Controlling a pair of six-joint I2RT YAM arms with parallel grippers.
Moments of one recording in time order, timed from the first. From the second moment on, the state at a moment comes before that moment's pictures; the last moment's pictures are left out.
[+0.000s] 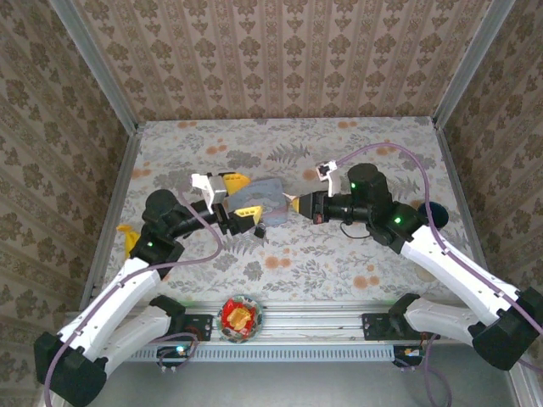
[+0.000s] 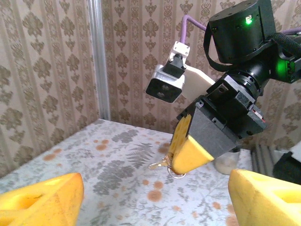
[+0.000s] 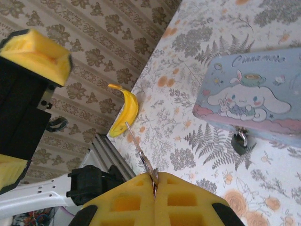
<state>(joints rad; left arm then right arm) -0.54 0.82 0.66 0.28 0.72 -0.06 0.59 1.08 0.98 -0.32 -0.47 0.62</state>
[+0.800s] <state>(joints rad) -0.54 1.02 0.79 0.14 0.79 -0.29 0.58 1.07 0.96 -0.31 -0.56 0.64</state>
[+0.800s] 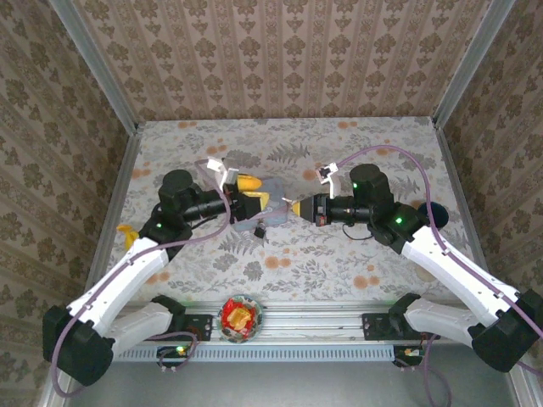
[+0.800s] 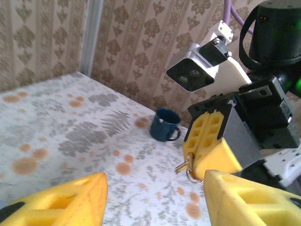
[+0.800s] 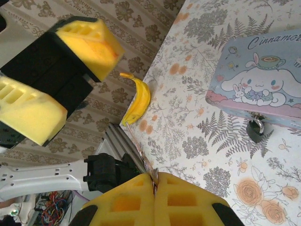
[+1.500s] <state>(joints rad) -0.59 1.18 0.81 0.27 0.97 -0.52 0.59 1.08 0.95 -0.24 -0.61 0.66</state>
